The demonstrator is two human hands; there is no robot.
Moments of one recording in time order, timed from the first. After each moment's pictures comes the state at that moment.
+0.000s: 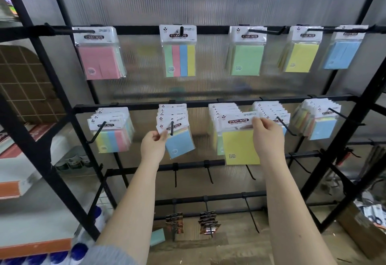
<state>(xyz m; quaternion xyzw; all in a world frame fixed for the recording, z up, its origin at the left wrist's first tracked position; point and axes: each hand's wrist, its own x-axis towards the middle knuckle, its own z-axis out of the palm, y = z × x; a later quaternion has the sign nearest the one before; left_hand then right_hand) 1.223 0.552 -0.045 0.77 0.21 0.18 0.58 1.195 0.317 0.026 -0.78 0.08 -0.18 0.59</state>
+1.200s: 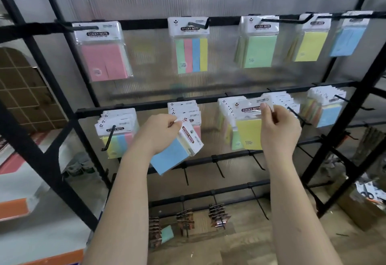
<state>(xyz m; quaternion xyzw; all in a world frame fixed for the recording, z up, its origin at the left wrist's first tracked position) 1.194 0.599 0.036 0.94 -0.06 0.08 0.33 1.185 0.363 0.027 -0.78 0.09 -0.39 0.48</state>
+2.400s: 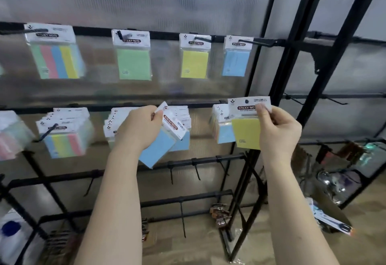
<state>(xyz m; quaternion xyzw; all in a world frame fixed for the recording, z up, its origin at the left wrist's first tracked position) 1.213 0.279 0.062 0.93 0.04 0.18 0.33 1.201 0.031 0.061 -0.69 0.01 -0.39 0.61</state>
